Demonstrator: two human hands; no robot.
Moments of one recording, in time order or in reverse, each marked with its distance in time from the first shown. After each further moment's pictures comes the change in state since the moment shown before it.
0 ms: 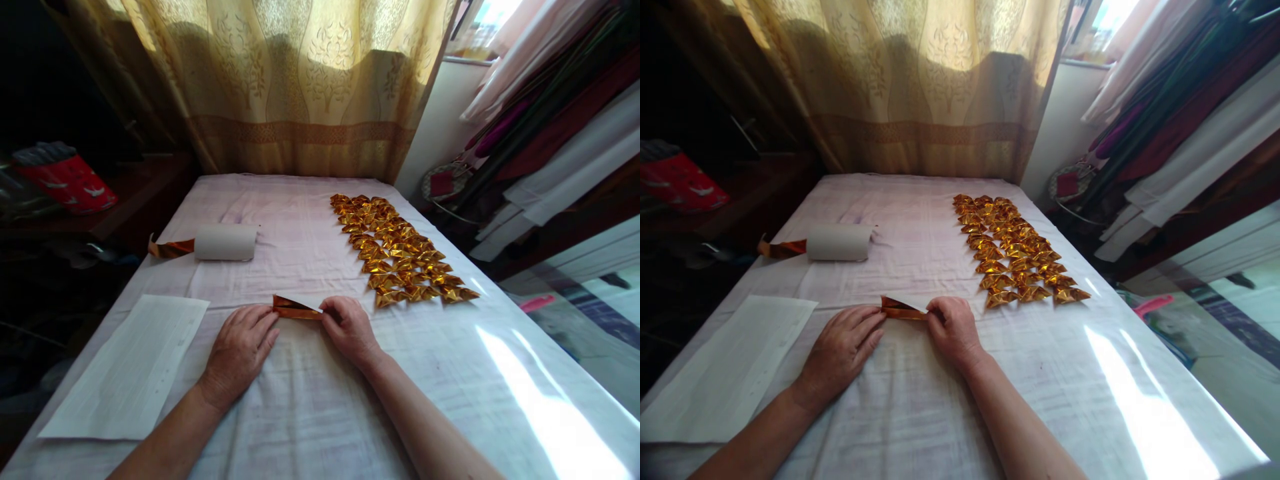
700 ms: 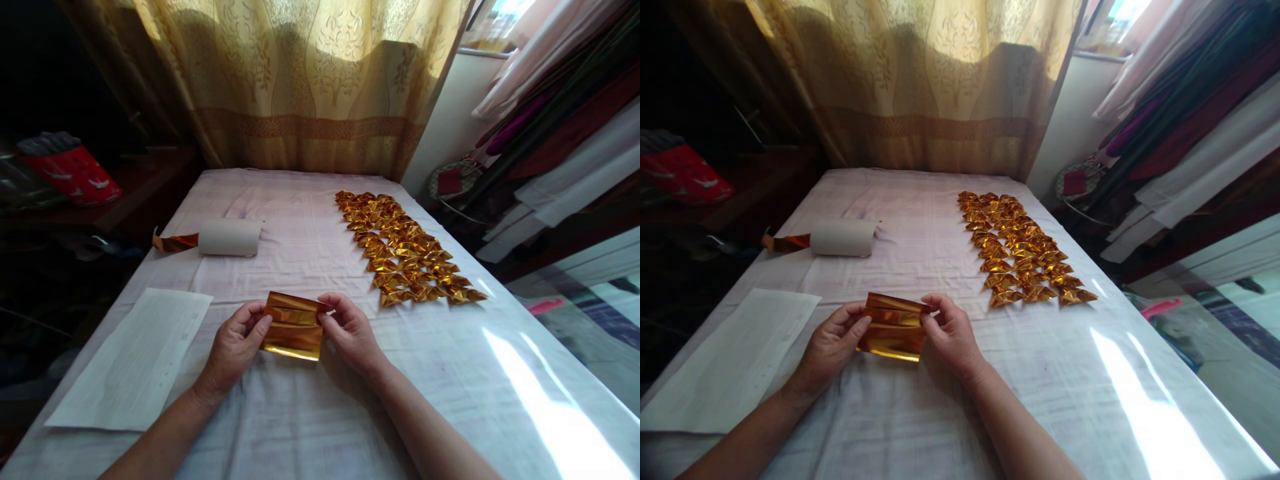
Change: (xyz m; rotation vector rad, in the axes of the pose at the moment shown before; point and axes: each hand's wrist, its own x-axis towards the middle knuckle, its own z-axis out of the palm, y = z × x) left_hand 0.009 0.012 -0.008 -1.052 0.052 -0.763; right_hand -0.005 -0.025 0.007 0.582 -0.023 0.252
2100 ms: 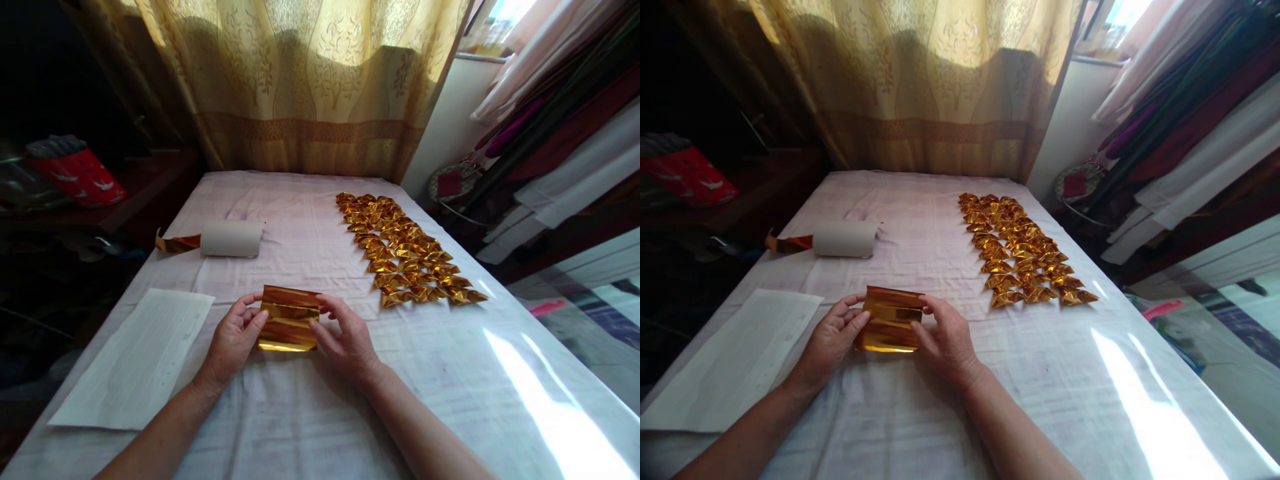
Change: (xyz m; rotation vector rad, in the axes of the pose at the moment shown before) left_hand 0.006 0.006 -0.002 -0.140 0.022 -0.147; right_hand -0.006 0.002 0.002 -0.382 0.024 -0.377
